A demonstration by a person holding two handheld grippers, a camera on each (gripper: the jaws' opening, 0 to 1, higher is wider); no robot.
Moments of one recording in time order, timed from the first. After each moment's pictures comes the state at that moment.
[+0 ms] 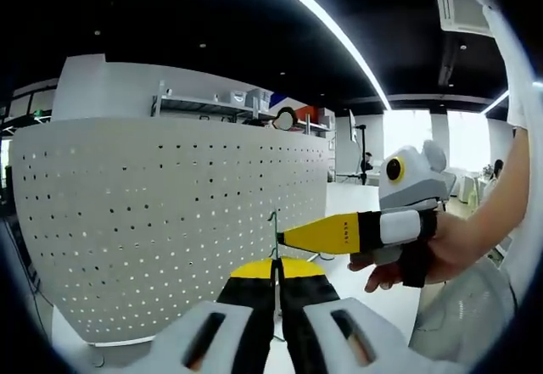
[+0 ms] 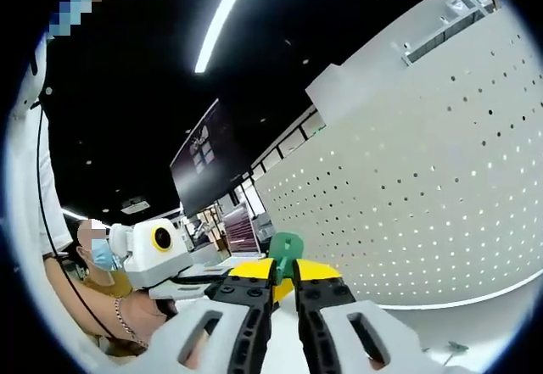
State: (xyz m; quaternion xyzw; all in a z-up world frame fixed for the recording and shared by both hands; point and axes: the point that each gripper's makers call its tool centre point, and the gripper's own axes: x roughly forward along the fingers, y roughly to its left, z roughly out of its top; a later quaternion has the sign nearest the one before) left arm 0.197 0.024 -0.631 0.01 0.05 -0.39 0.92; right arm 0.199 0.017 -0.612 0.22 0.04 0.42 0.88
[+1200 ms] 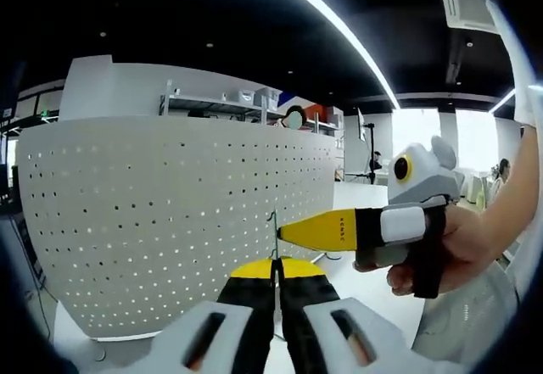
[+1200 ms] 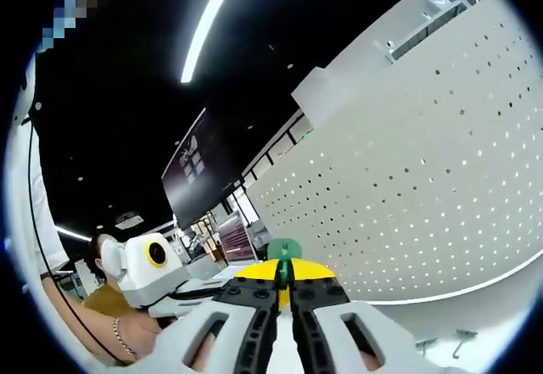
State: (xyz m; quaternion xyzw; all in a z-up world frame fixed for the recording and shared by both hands) left arm 0.199 0.024 -0.635 0.01 0.05 -0.37 0.93; right arm 0.199 0.019 -0.611 0.25 0.04 0.40 0.88
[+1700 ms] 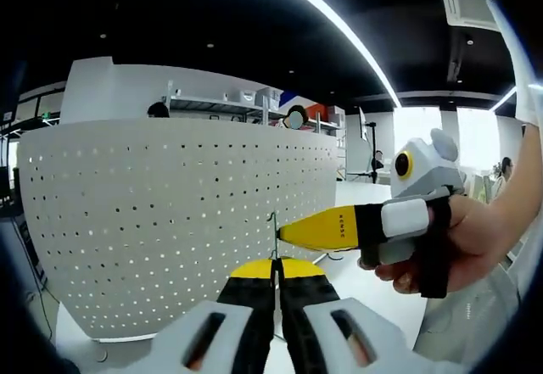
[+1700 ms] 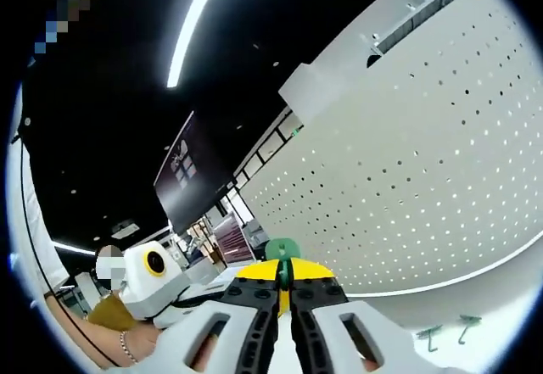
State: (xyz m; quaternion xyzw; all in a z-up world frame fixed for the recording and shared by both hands) left arm 0.199 0.023 -0.632 0.01 0.05 -0.37 0.93; right arm 0.202 0.016 -0.611 0.29 0.08 0.37 0.88
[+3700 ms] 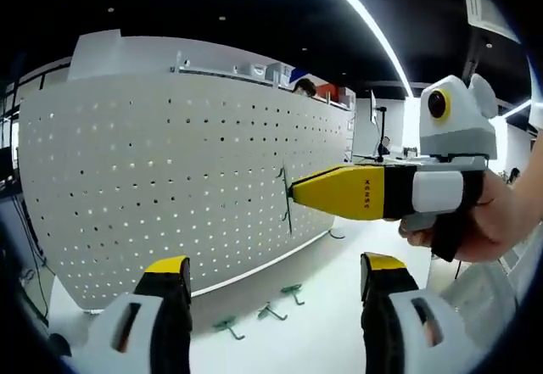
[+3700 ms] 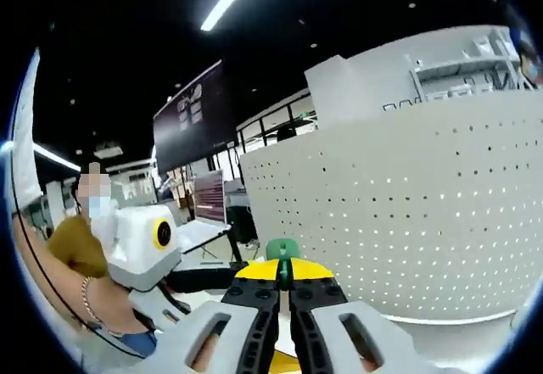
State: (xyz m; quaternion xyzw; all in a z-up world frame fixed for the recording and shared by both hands) left arm 0.202 0.025 -0.669 0.01 0.13 -0.35 0.93; right arm 0.198 0.020 -0.609 0.00 0.06 0.36 0.93
